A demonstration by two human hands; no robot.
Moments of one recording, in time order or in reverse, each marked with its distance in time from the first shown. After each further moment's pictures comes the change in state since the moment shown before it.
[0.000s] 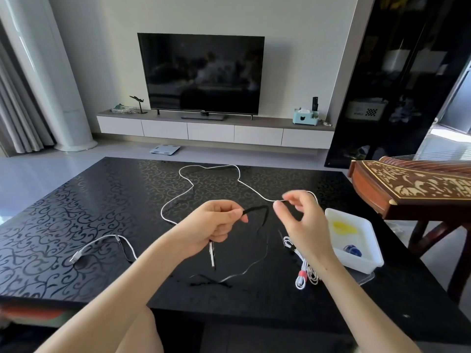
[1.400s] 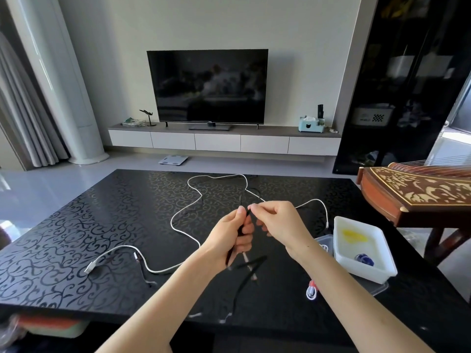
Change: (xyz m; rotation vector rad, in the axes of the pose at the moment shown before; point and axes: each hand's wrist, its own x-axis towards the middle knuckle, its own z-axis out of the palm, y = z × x) left_hand 0.017 -0.017 0.023 -0.370 0.188 -0.065; right_hand 0.021 -0.031 0.036 0.124 -0.350 0.203
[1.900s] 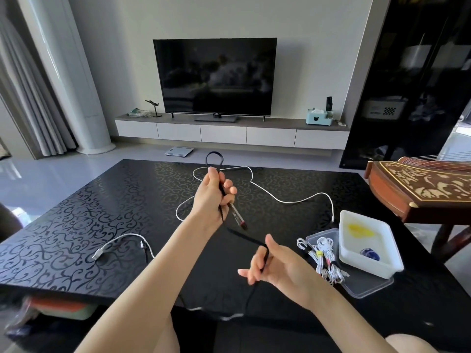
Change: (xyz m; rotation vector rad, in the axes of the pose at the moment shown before) left_hand 0.023 0.042 -0.016 -0.399 0.290 0.223; right_hand -0.054 0.057 0.014 0.834 -0.639 0.160
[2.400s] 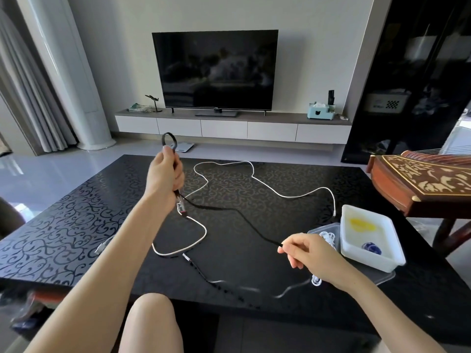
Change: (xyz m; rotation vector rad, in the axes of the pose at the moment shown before) left_hand -0.003 0.072 -0.039 0.460 0.145 0.258; right_hand -0.017 -0.016 -0.050 -0.998 0.331 -0.014
